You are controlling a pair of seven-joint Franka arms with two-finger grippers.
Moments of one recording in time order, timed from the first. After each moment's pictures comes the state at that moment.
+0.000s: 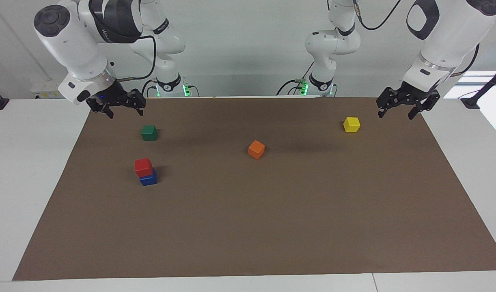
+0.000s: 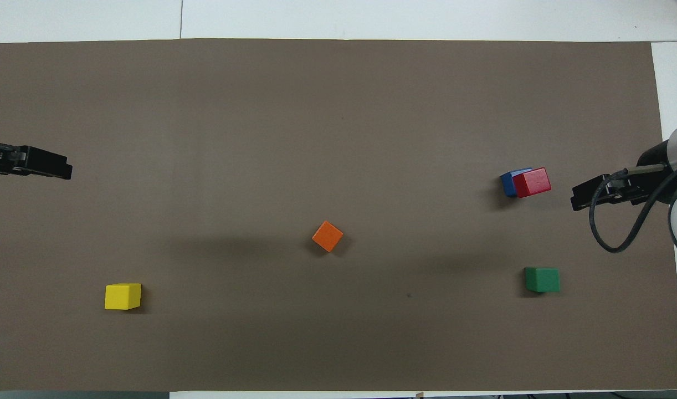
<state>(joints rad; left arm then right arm) -0.05 0.00 0.02 -1.61 -0.01 1.62 0.13 0.02 -0.03 -0.02 -1.73 0.02 1.54 -0.07</state>
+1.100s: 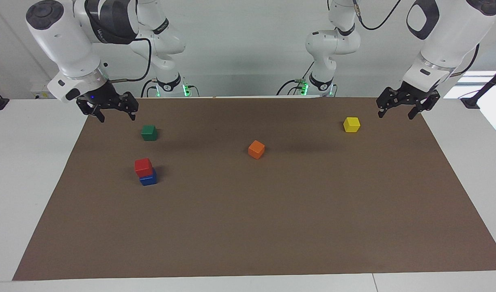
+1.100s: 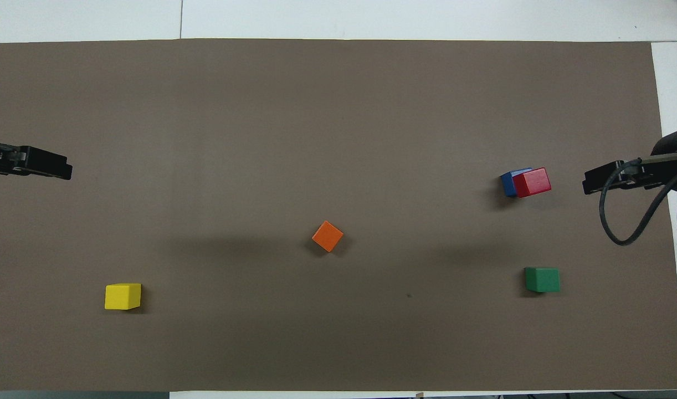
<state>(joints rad) -0.05 0.00 0.02 -1.61 -0.01 1.62 0.13 0.01 -0.03 -0.03 -1.72 -0.01 1.62 -0.07</state>
